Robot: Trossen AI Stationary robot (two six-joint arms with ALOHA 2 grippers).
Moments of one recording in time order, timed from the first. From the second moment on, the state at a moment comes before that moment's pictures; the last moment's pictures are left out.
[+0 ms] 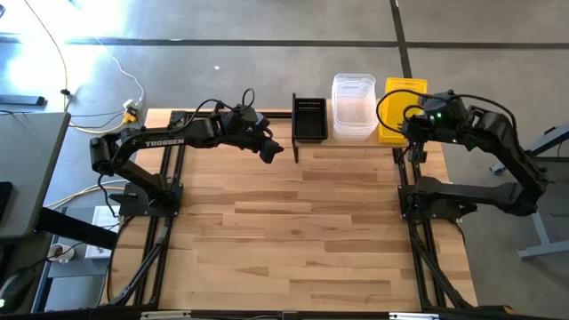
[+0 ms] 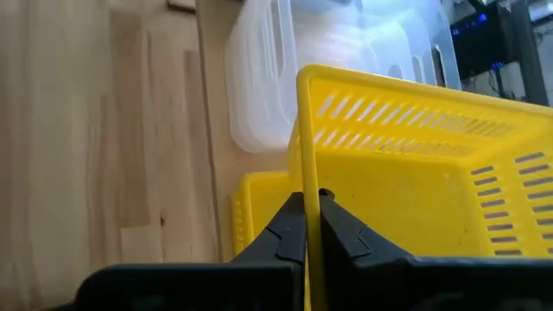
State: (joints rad) left arm 0.50 1.46 1.07 -0.23 0.20 -0.55; right arm -0.57 0.84 1.34 -1.33 0.19 -0.67
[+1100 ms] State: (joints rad) left arm 0.50 1.46 1.07 -0.23 0.20 -0.54; right arm -0.70 0.86 1.34 -1.21 0.20 -0.39
